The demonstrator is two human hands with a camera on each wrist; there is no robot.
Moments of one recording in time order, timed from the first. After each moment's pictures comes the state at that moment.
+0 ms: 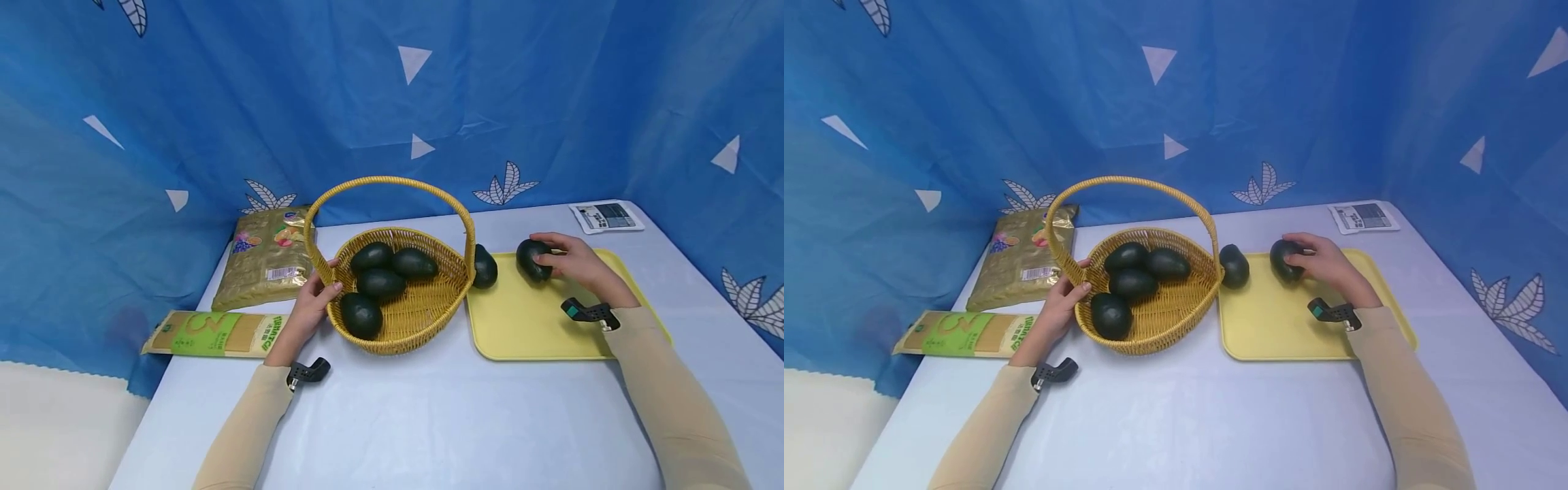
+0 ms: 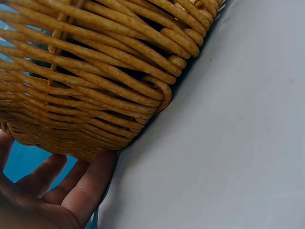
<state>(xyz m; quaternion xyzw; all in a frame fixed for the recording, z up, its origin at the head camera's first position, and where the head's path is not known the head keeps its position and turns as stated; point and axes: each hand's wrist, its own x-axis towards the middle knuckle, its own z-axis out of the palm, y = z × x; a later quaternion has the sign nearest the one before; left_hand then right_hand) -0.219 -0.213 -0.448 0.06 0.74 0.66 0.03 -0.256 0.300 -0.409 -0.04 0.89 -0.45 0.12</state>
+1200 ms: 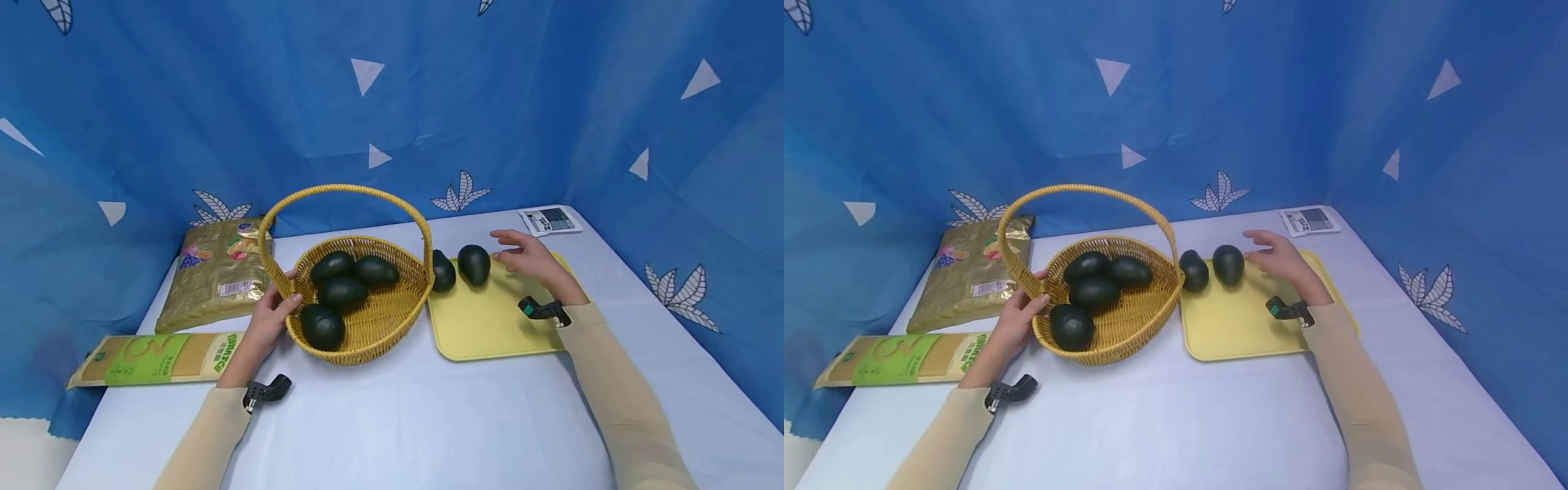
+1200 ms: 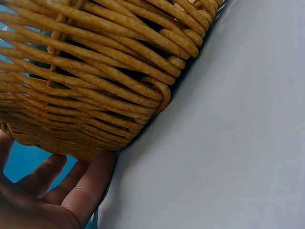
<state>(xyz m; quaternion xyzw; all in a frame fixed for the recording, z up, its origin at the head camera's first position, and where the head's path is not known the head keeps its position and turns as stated) -0.220 -0.212 -0.444 0.05 0.76 0.65 0.06 -0.240 0.300 -0.389 -0.04 0.89 -0.46 0.06</state>
